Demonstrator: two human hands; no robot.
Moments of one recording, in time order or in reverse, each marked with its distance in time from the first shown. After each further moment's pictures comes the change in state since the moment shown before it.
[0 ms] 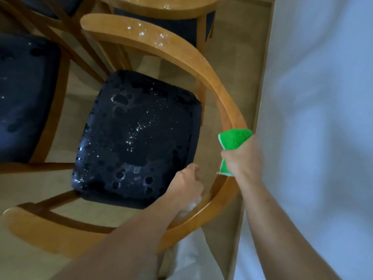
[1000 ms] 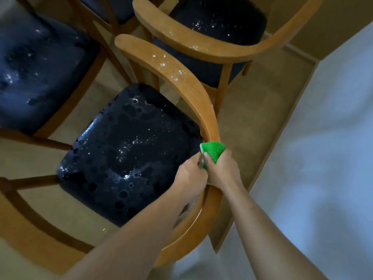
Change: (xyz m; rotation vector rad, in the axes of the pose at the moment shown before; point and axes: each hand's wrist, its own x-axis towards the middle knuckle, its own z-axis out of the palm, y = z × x) left_hand 0.074 0.137 -0.023 -0.482 0.316 -0.139; right_hand 0.114 -0.063 -0.009 -0.114 -0.439 -0.510
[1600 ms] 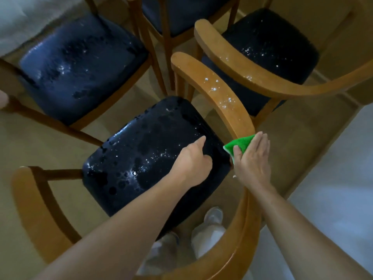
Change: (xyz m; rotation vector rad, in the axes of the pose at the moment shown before) left_hand 0.050 0.004 -0.115 0.027 0.127 0.097; right_hand 0.084 -0.059 0.006 -0.384 0.192 -0.390
